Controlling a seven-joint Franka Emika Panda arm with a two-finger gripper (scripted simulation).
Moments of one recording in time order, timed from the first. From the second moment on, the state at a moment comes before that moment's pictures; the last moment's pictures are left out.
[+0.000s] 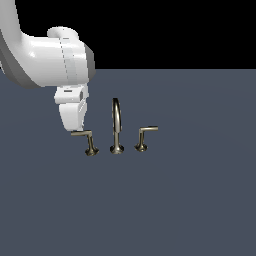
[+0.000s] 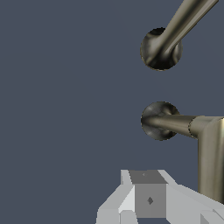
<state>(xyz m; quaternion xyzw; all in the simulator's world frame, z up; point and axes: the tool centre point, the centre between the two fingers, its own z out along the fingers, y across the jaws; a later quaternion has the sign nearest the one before) 0.019 0.173 0.091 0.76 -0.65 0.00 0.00</state>
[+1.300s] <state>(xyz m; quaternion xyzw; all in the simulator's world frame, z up) -0.044 0.175 0.091 0.76 -0.65 0.00 -0.01</state>
